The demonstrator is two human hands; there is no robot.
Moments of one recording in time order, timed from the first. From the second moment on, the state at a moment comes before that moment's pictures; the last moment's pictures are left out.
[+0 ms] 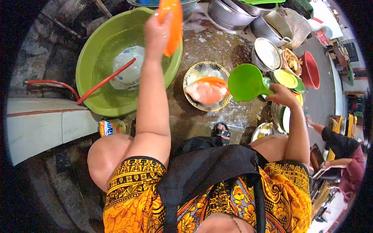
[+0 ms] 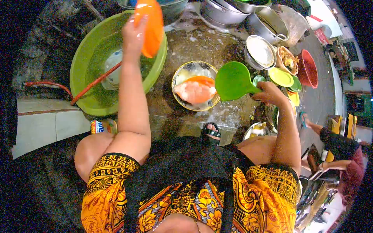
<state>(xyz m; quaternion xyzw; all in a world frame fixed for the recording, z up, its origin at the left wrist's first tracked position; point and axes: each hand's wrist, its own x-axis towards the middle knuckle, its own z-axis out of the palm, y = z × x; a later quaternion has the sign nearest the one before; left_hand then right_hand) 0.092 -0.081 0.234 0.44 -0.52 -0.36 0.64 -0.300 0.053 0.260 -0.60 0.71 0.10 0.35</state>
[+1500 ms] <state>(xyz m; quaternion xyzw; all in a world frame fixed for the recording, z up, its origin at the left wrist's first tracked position) -0.057 -0.045 -0.018 0.50 -0.71 -0.41 0.30 -0.211 0.060 0.272 -0.77 0.61 0.16 -0.07</state>
